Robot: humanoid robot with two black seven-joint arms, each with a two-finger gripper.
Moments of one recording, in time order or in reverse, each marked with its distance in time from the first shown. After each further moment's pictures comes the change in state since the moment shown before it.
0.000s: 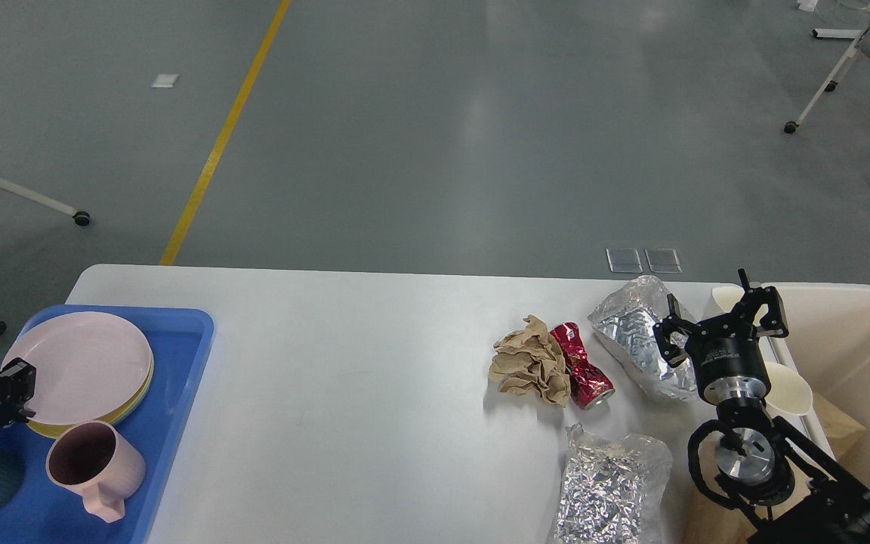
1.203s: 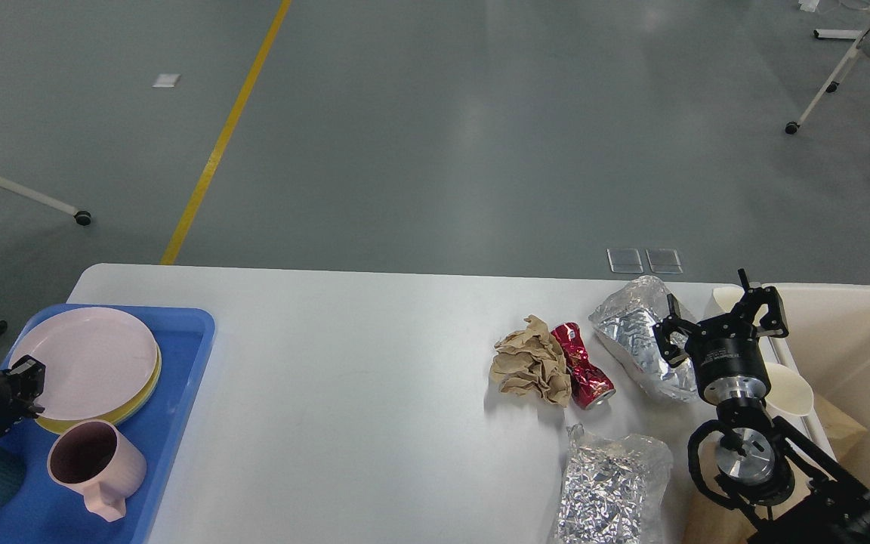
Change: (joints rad) left arm 0.008 -0.014 -0.033 -0.008 0.001 0.051 -0.002; right arm 0.000 0.000 0.000 0.000 0.000 0.000 0.000
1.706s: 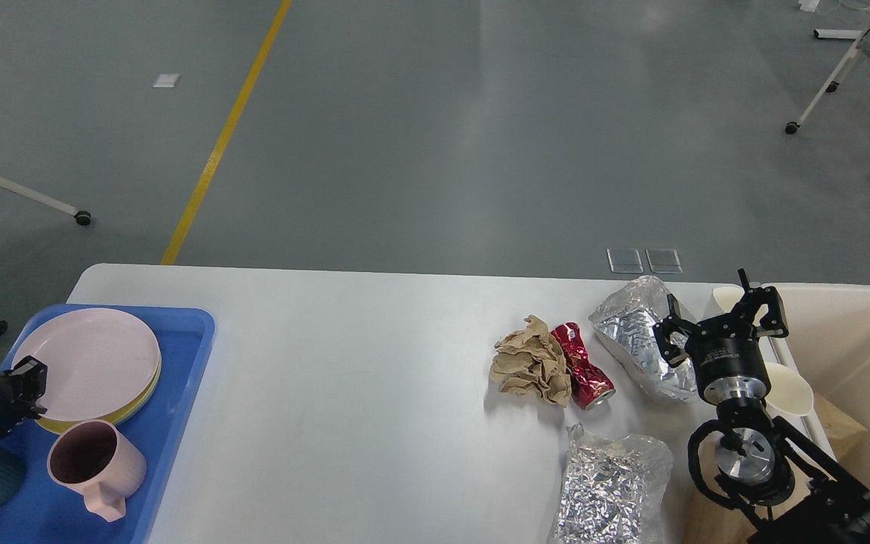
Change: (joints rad) left arm -0.004 0.001 -0.001 -0.006 0.005 -0.012 -0.004; right arm 0.000 0.000 0.000 0.000 0.000 0.000 0.000
